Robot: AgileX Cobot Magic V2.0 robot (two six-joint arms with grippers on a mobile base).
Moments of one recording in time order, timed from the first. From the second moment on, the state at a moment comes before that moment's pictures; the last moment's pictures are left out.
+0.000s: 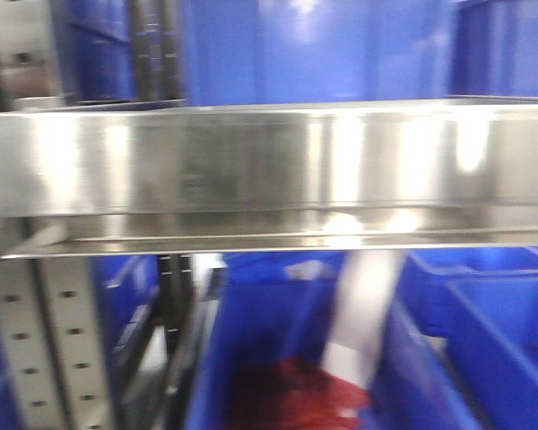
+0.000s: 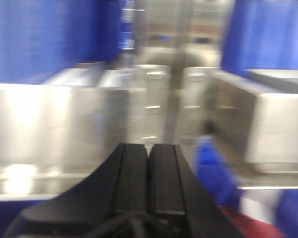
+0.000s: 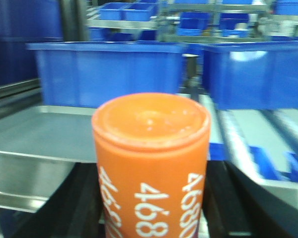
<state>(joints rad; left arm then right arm) -0.13 -0.01 0.03 -0.07 0.07 0.03 0.21 0.06 -0.49 -0.06 0.53 0.11</state>
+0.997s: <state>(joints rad) -0.13 -0.01 0.03 -0.07 0.07 0.03 0.21 0.06 -0.49 -0.06 0.53 0.11</state>
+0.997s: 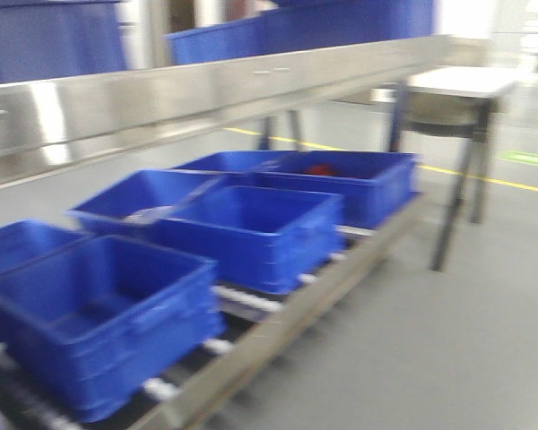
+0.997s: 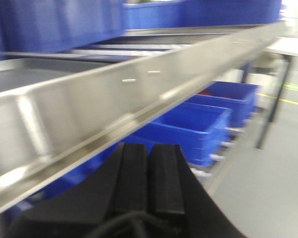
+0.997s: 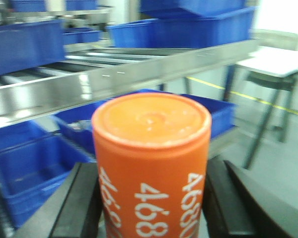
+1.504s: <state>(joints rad) -0.11 -0.01 0.03 -0.07 0.07 0.03 0.21 0.06 -0.49 -0.06 0.53 0.11</state>
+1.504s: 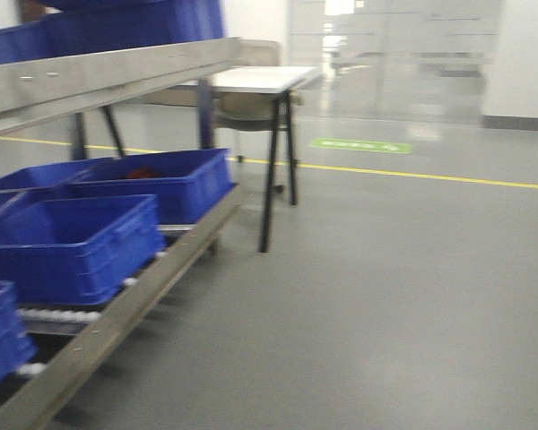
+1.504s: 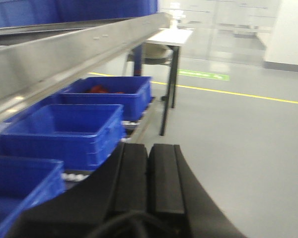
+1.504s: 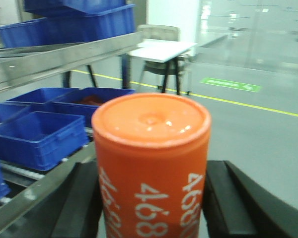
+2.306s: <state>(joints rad) -0.11 -0.01 0.03 -0.07 0.07 0.03 0.21 0.06 -0.49 -0.06 0.53 0.11</state>
